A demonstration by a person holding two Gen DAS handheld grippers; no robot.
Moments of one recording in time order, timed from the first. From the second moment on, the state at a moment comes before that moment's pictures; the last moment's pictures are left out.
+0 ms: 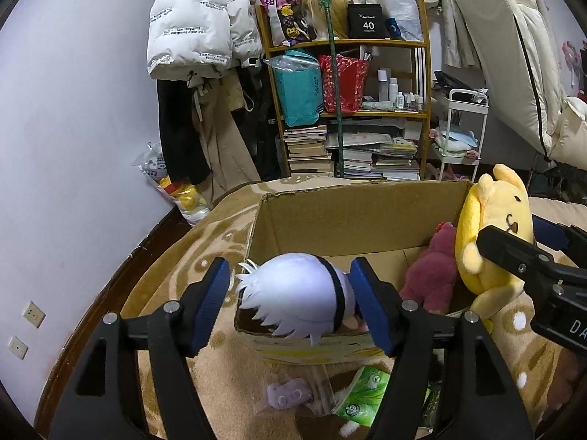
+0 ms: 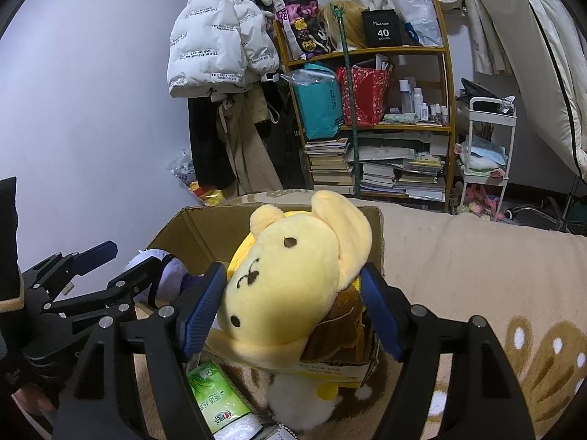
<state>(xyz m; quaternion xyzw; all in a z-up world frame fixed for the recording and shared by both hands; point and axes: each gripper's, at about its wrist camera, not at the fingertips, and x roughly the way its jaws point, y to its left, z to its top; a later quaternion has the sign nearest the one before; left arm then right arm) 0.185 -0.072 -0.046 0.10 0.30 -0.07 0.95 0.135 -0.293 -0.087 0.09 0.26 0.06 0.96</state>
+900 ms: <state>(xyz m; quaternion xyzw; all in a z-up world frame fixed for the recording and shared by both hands) 0.166 -0.049 -0.026 0.10 0.30 -0.06 0.95 0.103 -0.277 -0.070 0.06 0.26 0.06 0.96</state>
